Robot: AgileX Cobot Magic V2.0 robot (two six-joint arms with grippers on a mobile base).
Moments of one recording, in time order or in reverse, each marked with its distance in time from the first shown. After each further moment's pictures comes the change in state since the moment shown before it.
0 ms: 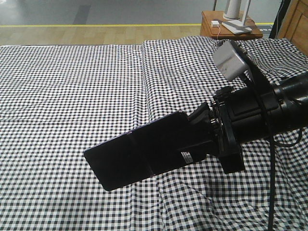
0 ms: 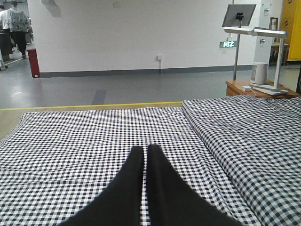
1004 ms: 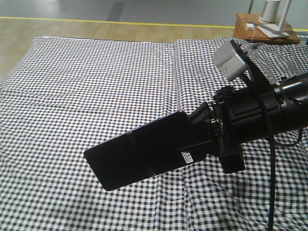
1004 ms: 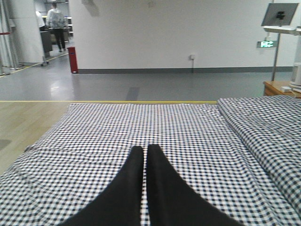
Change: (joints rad) left arm 0.000 0.000 0.000 0.000 0.000 0.000; right arm 0.000 0.000 0.000 0.000 0.000 0.000
